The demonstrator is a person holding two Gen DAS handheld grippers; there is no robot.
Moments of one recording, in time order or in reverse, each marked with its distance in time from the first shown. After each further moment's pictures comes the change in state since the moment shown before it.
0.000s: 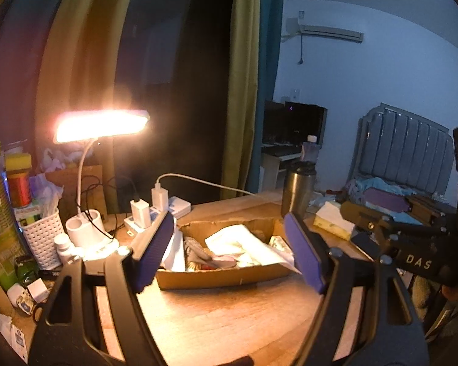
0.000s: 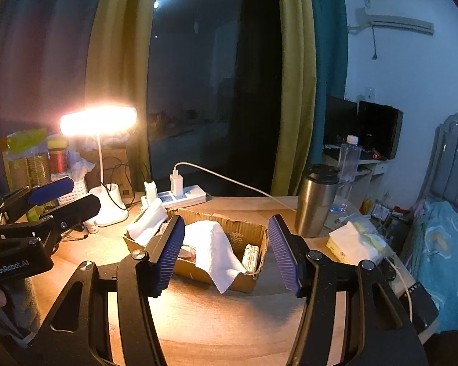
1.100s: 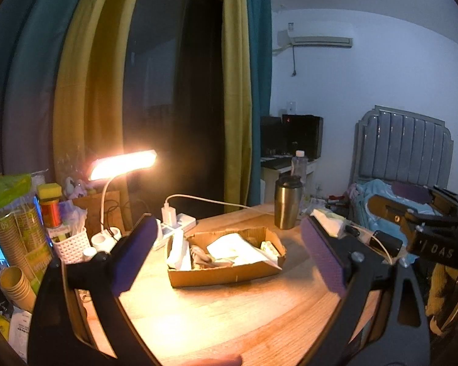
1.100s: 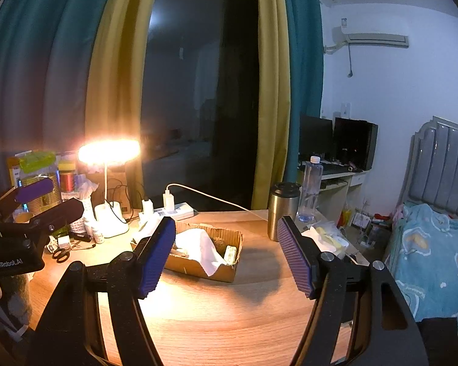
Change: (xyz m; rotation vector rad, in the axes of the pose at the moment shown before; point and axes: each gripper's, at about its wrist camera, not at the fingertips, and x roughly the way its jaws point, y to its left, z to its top) left arm -0.085 -0.031 0.017 0.073 -0.073 0.034; right arm -0.111 -0.002 0.002 0.029 -0.096 -0.085
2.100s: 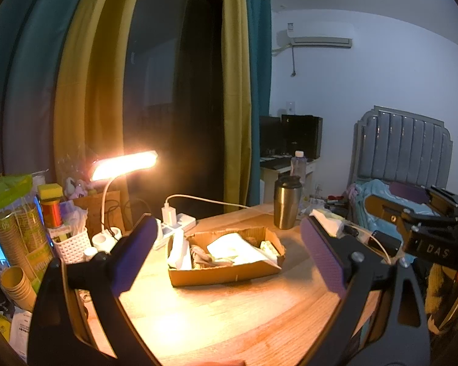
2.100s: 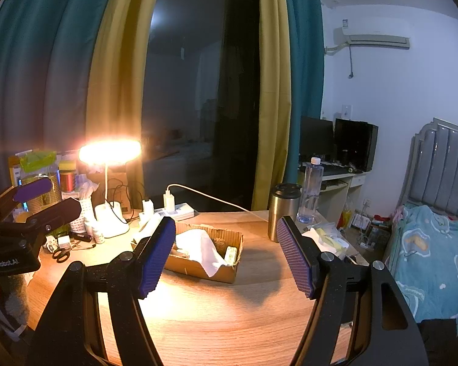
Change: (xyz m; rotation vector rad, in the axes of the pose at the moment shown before) left arm -0.006 -0.001 0.001 0.000 -0.001 0.001; right arm 0.000 0.002 0.001 -0.001 -0.001 -0.002
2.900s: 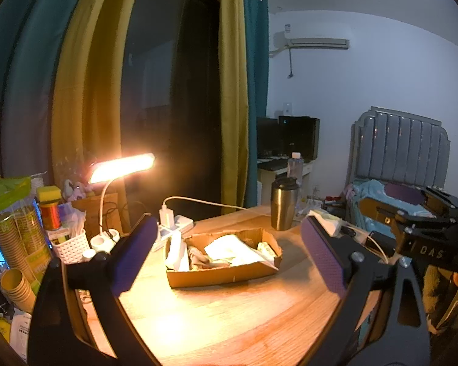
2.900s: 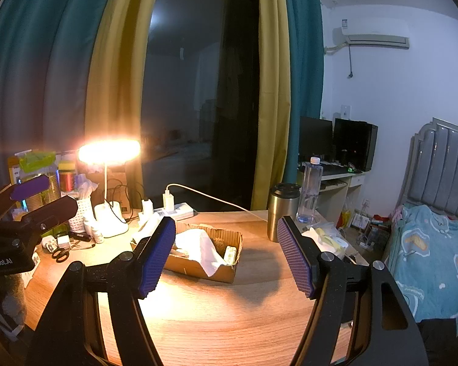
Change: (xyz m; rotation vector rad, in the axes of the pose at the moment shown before) left arm -0.004 -0.004 0.003 0.009 -0.002 -0.019; right arm 0.000 0.000 0.001 -0.002 0.002 0.001
